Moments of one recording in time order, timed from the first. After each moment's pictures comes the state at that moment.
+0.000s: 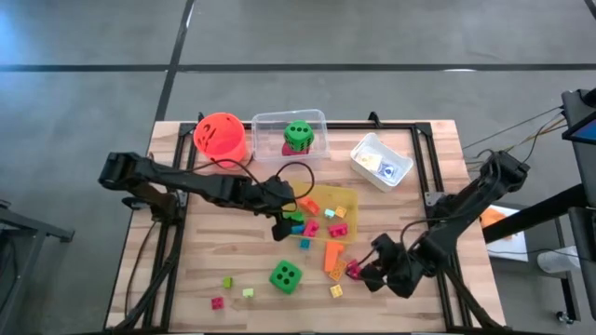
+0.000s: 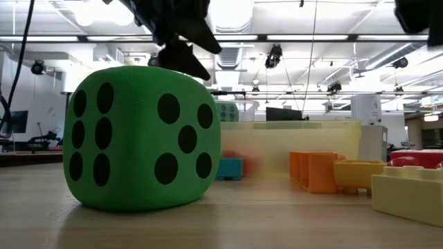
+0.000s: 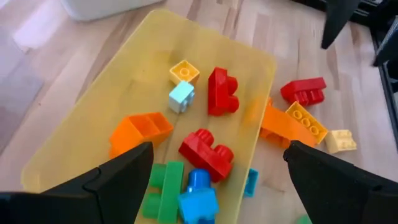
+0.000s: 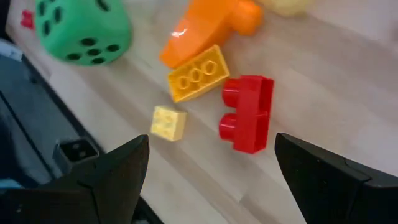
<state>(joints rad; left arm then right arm) -0.10 1.53 1.08 -0.30 -0.10 -0.37 0.79 1.44 0.89 -0.52 0.38 1.80</state>
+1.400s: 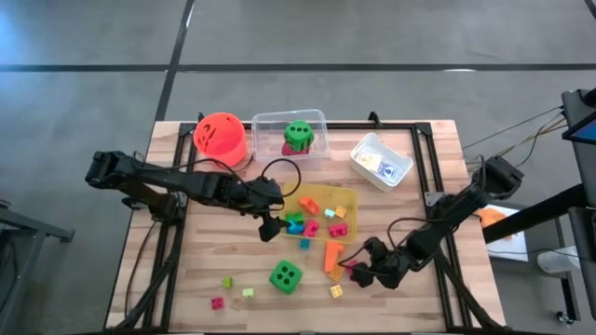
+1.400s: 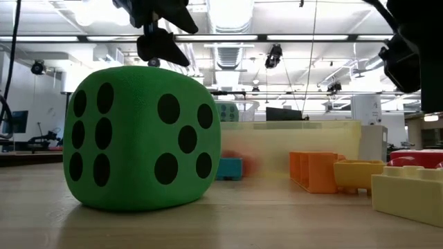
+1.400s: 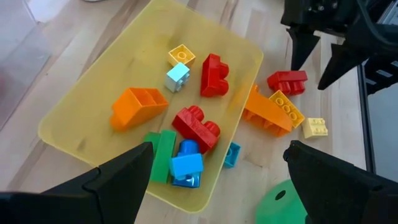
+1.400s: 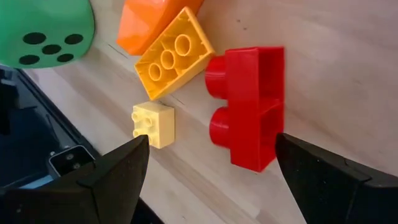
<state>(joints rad) -0.14 1.41 1.07 -0.45 -0.10 -0.47 0.70 1.53 0.70 -0.13 0.22 1.88</state>
